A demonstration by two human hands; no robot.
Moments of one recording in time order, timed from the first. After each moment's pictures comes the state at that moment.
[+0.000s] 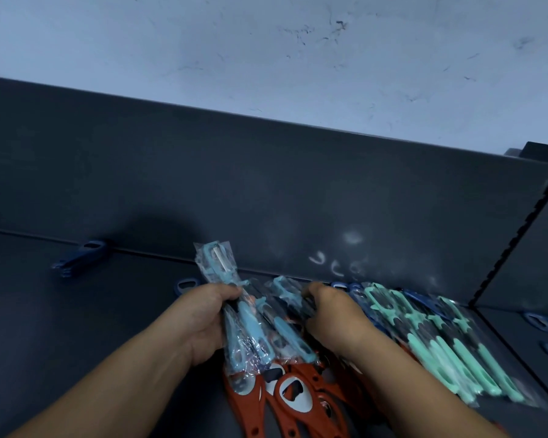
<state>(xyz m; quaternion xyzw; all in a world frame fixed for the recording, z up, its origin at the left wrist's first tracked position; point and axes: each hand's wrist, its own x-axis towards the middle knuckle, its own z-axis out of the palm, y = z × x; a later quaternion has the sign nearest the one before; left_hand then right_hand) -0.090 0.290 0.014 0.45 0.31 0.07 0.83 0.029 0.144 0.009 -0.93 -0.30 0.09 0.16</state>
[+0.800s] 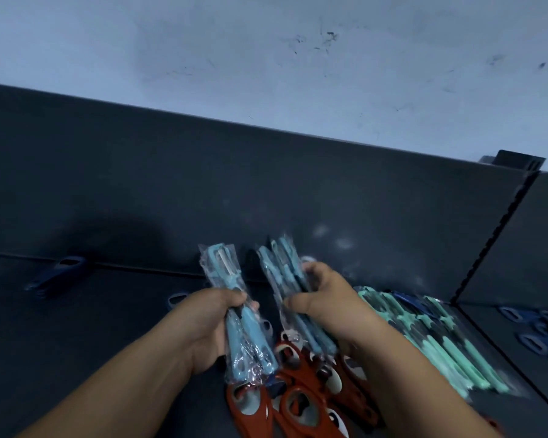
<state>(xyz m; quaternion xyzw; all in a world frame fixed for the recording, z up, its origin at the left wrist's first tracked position) -0.085 0.304 0.020 0.49 0.27 0.03 0.83 0.010 0.157 0.041 -0.79 -0.23 0.20 0.53</state>
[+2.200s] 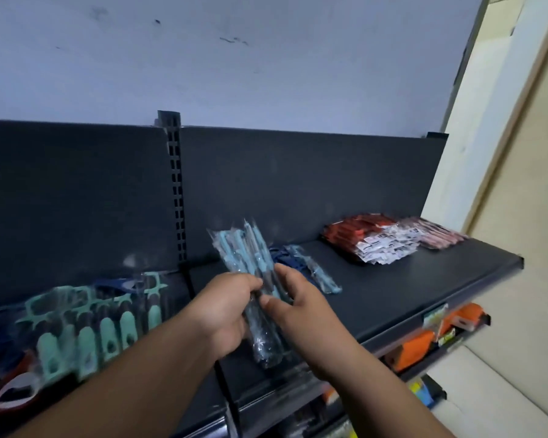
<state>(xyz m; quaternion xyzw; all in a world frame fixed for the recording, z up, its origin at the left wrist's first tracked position) 0.082 -0.159 0.043 0.60 0.14 -0.11 0.78 0.065 -0.276 0.032 -0.77 -0.14 0.00 0.62</state>
